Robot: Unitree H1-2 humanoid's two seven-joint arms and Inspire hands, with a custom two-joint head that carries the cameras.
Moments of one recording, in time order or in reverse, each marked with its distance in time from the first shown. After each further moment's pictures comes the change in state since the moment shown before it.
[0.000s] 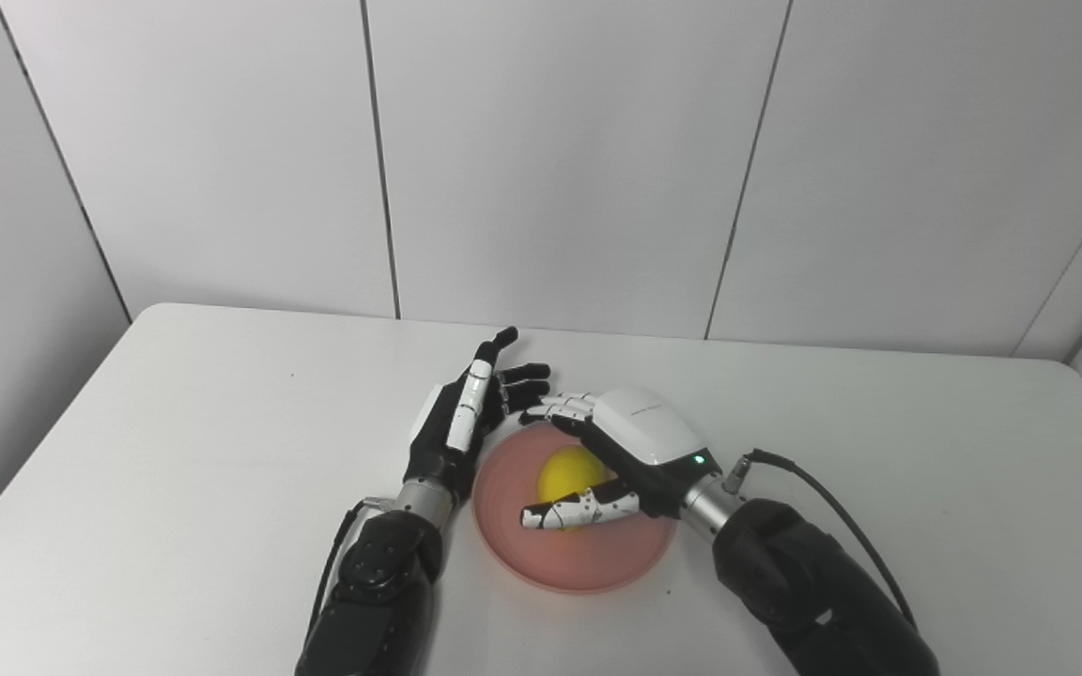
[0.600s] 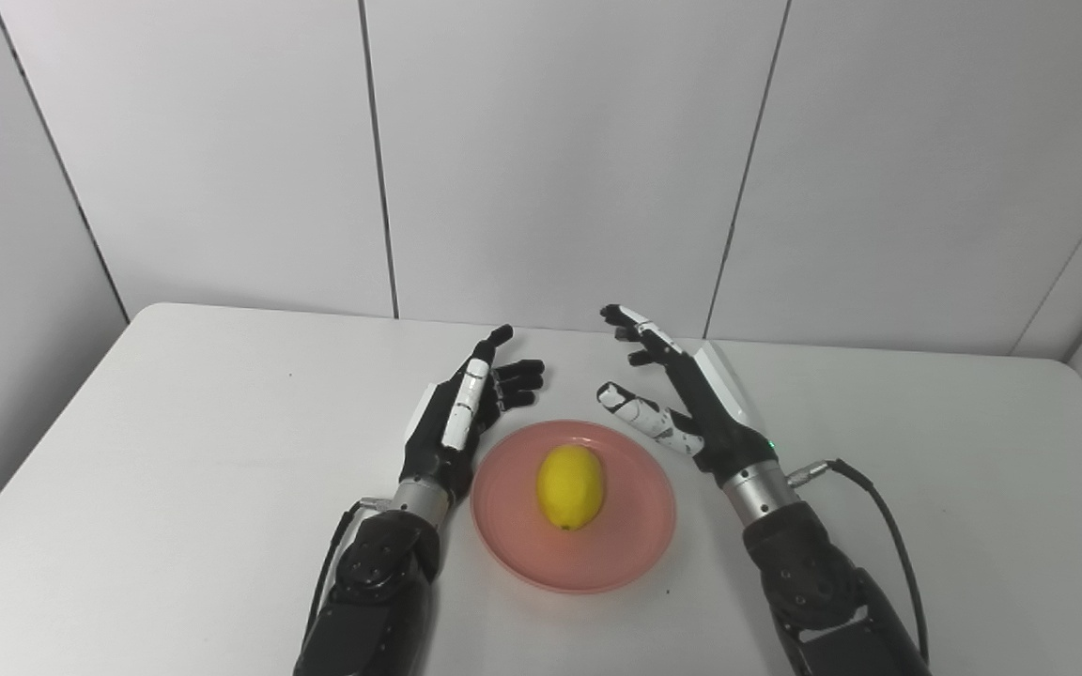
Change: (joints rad) left arm 0.003 -0.002 0.009 -0.012 -0.018 0.001 0.003; right arm 0.062 0.097 -0.250 0.060 0.389 -0.062 -0.137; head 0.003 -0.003
